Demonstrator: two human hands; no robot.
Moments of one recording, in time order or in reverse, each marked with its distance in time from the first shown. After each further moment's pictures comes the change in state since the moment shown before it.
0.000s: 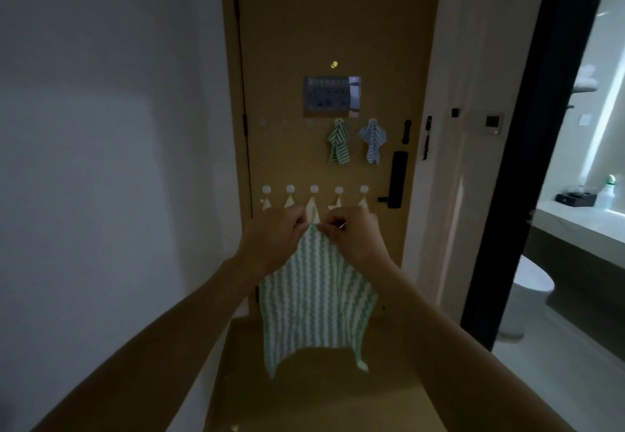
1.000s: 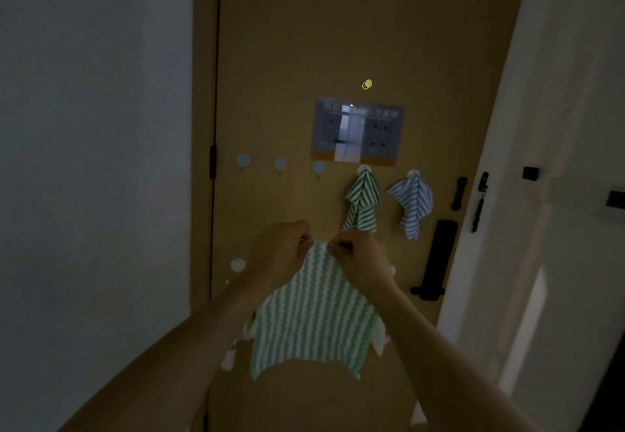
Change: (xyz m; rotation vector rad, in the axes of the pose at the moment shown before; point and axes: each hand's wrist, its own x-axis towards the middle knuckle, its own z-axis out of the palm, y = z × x) left_hand 0.463 -0.316 0.229 -0.248 0.070 0.121; right_hand 0.494 0.221 0.198 -0.124 0.055 -0.011
